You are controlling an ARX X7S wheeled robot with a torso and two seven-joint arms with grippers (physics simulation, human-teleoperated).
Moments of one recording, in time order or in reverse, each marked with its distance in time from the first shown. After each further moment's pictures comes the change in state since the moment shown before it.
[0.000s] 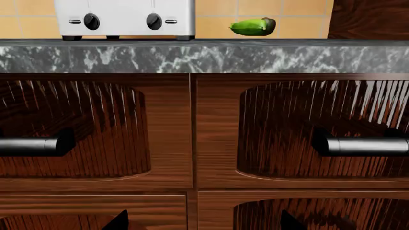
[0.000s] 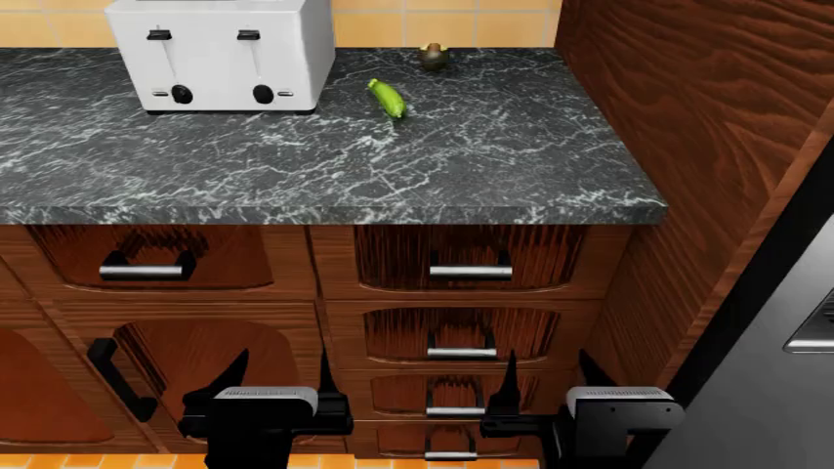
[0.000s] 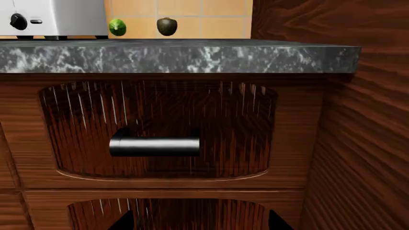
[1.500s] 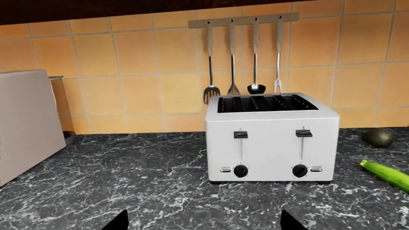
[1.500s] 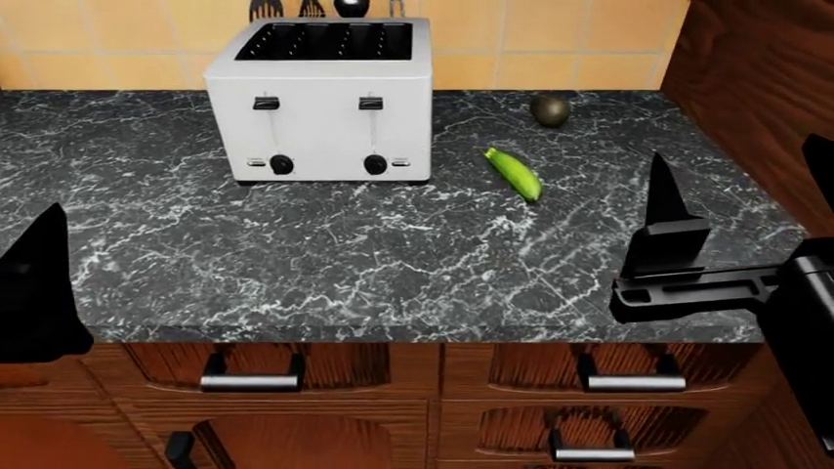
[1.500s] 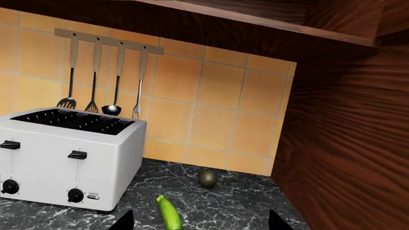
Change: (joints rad) left arm -0.085 -1.251 -0.759 0.961 -2.036 -0.755 -1.079; right arm 0.998 0.956 -0.135 -0.968 1.960 0.938 1.423
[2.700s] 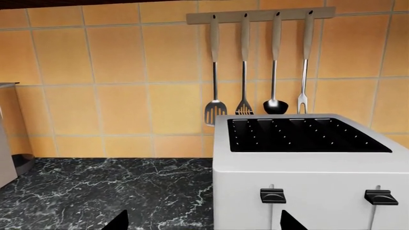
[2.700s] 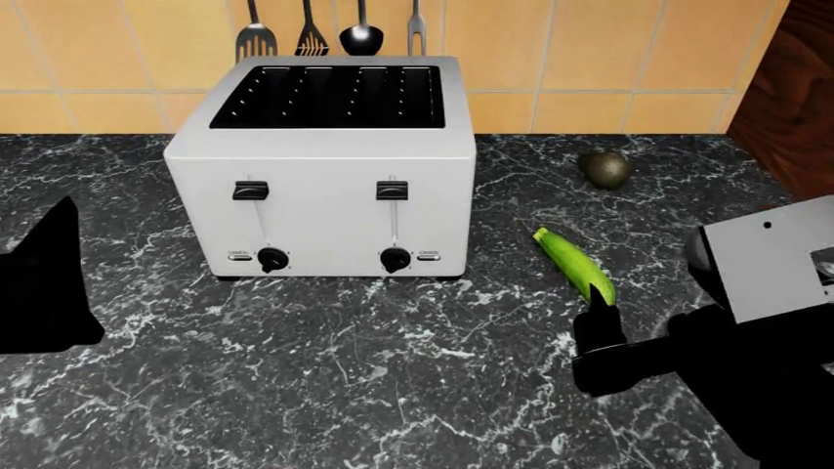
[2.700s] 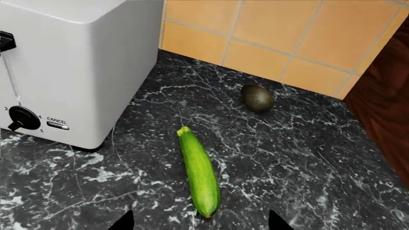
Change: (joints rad) left arm -0.051 0.041 0.079 -0.009 0.066 0.009 0.039; right arm -0.139 0.026 -0.199 0.237 0.028 0.113 -0.129
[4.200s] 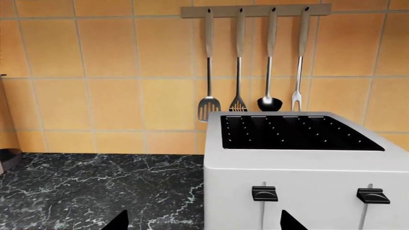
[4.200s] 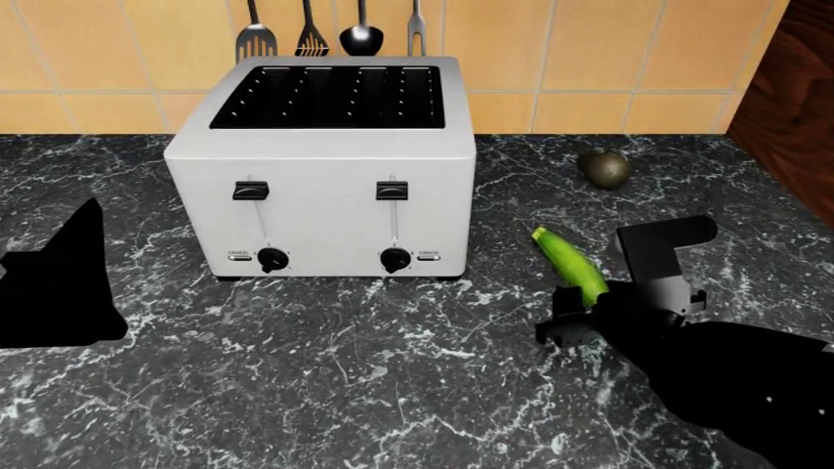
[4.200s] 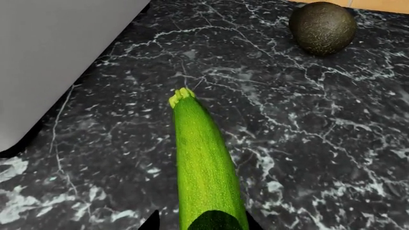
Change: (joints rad) left arm -0.070 0.011 0.146 -0.004 0.049 0.042 -0.002; right arm -0.124 -0.249 -0.172 0.612 -0.840 -0.176 -0.850
